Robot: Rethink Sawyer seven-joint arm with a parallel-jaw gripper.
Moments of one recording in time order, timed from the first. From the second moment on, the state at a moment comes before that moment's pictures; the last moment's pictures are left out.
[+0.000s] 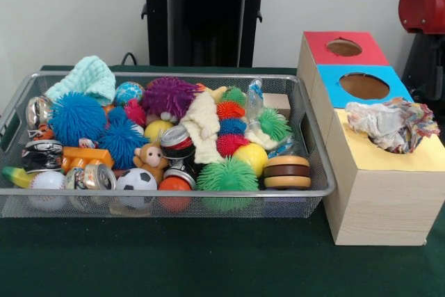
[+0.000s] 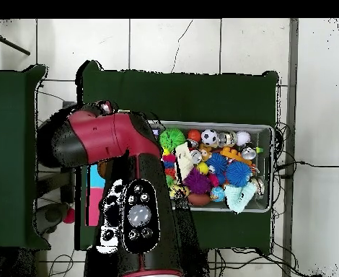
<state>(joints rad) 0.05 -0.70 0.06 1.39 -0.16 0.47 1.65</state>
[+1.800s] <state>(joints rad) -0.02 -0.69 0.06 1.39 -0.28 0.49 1.65</state>
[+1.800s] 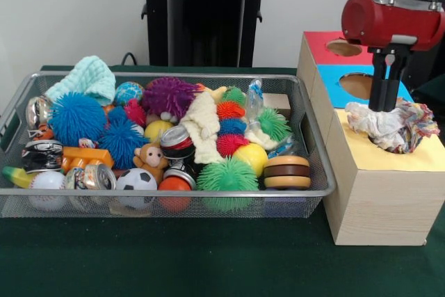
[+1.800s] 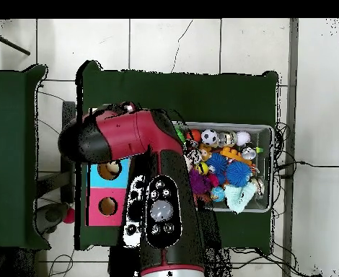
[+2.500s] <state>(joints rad) -0.02 -0.69 0.06 1.43 -0.21 0.54 1.65</state>
